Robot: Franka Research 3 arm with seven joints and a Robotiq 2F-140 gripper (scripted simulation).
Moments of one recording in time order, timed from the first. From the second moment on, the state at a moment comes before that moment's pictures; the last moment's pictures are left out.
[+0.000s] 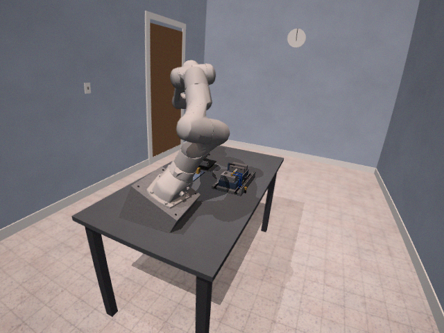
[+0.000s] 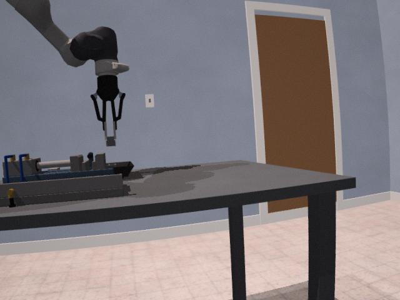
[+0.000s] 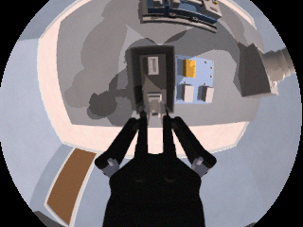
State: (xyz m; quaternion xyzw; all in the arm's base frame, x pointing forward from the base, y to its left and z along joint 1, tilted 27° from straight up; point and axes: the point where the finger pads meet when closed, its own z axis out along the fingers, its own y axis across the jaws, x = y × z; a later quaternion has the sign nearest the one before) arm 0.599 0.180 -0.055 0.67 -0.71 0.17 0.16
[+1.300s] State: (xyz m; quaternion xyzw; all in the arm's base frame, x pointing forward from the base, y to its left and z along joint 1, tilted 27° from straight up) arm 0.598 0.148 -0.113 0.66 -0.71 0.17 0.16
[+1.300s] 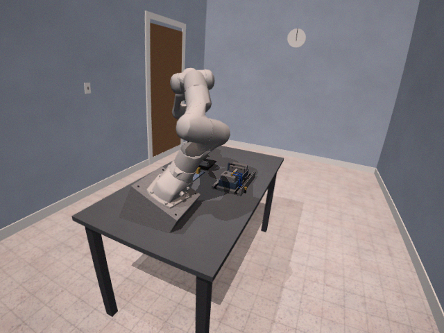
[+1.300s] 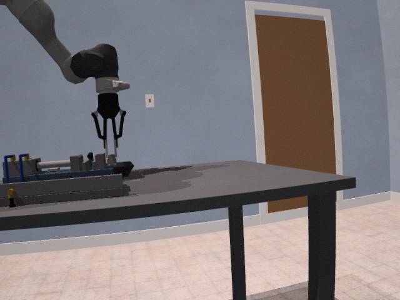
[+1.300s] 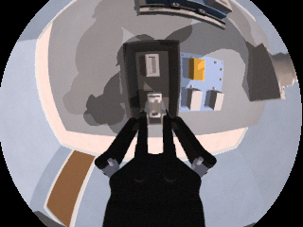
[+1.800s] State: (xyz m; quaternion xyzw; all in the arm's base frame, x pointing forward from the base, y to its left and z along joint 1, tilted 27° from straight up) arm 0.598 0.142 -0.125 0.66 -0.71 0.17 0.16
